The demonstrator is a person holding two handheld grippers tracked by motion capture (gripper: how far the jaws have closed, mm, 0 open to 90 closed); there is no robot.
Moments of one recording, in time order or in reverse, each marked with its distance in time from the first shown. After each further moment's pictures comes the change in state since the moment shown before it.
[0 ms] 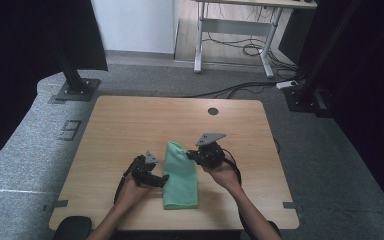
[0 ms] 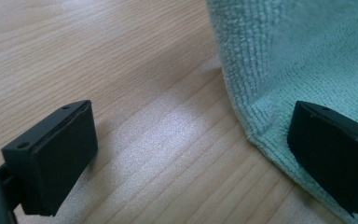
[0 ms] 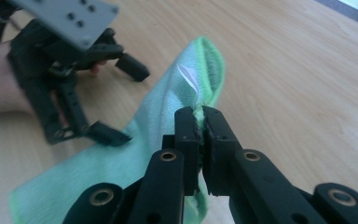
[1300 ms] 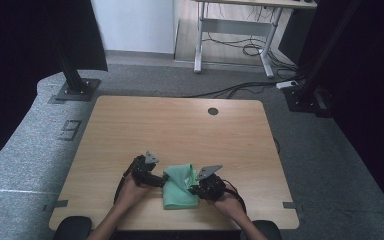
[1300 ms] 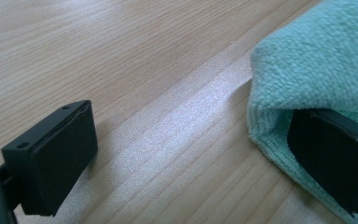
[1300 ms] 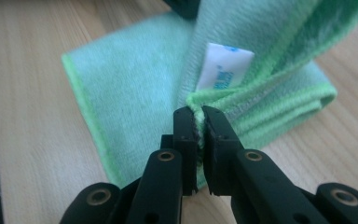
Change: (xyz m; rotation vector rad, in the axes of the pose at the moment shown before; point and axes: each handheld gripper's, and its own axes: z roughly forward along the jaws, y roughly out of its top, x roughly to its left) left arm 0.000 0.000 0.000 -0.001 -0.002 0.001; right arm 0.044 -0.084 0.015 0.183 0.121 0.004
